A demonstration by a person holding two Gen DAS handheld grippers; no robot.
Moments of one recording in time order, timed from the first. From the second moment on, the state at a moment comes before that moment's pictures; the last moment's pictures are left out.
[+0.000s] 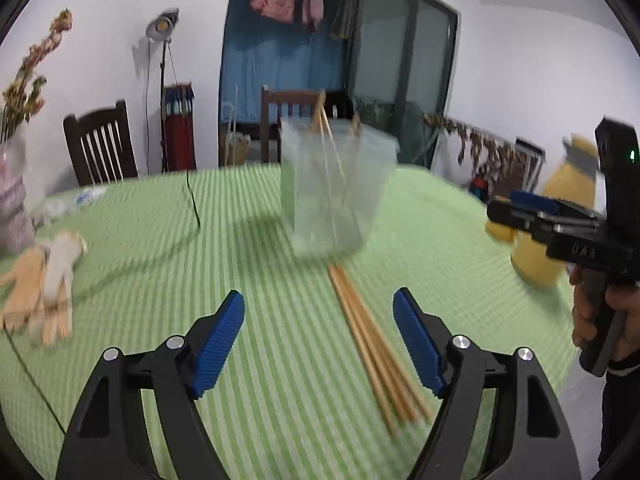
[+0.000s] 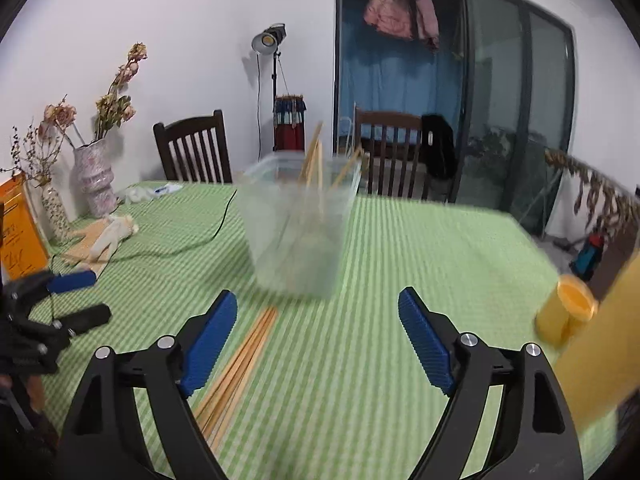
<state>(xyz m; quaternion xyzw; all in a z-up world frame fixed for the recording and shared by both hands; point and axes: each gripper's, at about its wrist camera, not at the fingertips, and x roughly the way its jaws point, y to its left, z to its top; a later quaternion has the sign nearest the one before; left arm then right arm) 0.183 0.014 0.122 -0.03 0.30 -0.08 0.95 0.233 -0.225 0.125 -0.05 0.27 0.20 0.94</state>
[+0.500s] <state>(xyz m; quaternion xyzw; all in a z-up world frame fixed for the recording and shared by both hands) 0.146 -0.025 0.026 0.00 0.40 -0.11 0.91 0.142 -0.201 0.024 -0.08 0.34 0.21 0.91</state>
